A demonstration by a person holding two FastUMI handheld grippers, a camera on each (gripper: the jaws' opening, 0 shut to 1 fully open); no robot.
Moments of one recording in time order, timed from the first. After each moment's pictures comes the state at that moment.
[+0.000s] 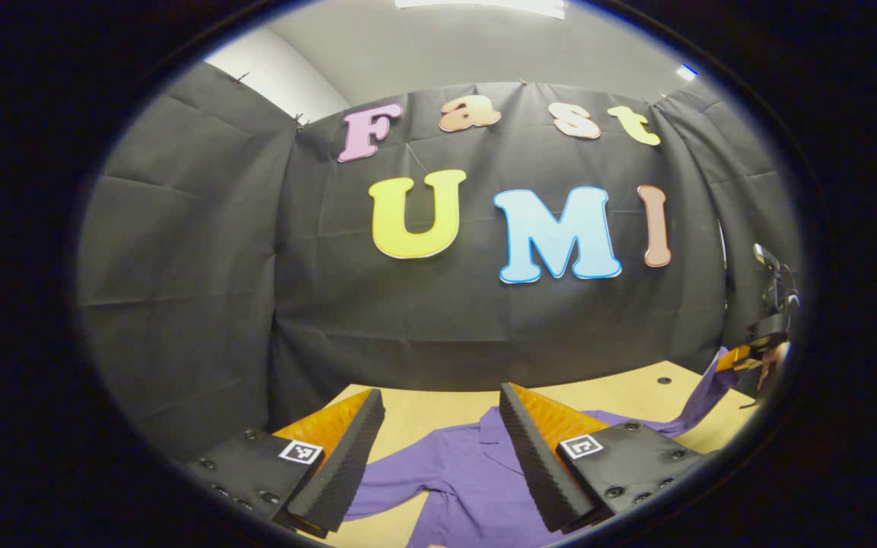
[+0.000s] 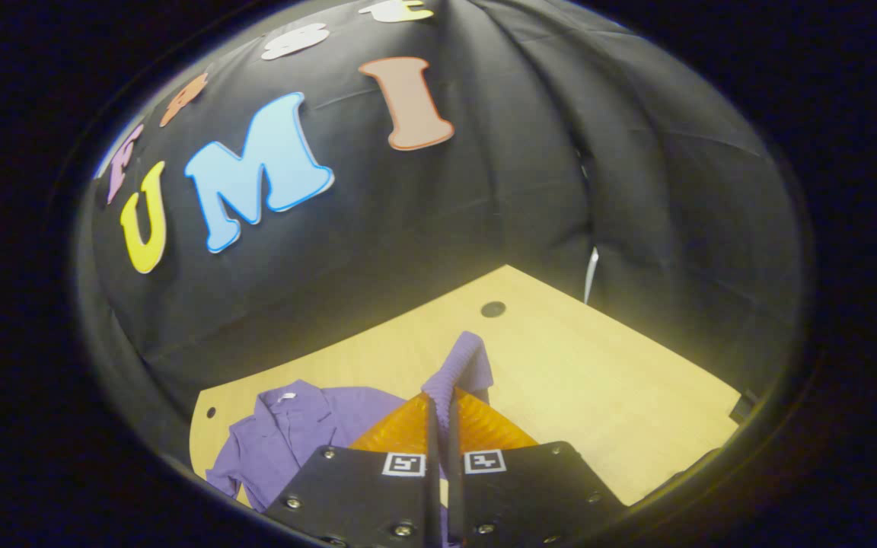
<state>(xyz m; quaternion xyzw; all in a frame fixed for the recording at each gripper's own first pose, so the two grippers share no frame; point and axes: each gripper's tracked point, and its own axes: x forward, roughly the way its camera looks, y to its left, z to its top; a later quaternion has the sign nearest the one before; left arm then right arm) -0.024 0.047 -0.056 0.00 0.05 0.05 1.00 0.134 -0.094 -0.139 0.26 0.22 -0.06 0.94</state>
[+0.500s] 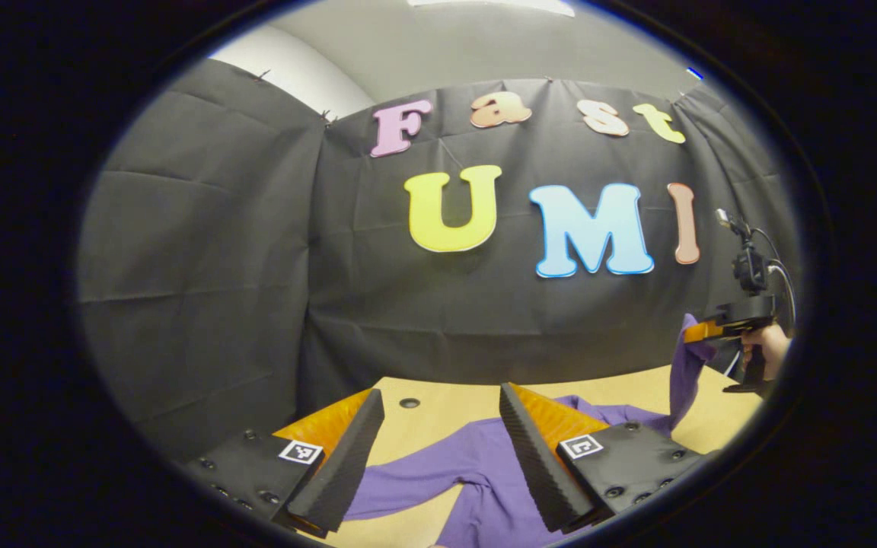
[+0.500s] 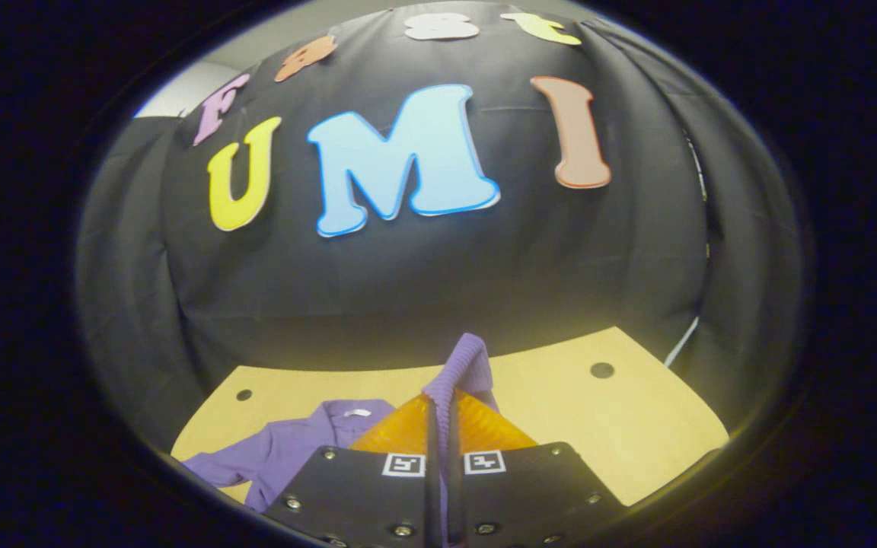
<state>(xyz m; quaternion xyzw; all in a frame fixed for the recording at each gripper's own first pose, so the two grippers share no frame) -0.046 0.099 -0.062 0.00 0.06 0.10 0.99 0.206 0.046 -0.062 0.16 0.15 0.09 0.97</state>
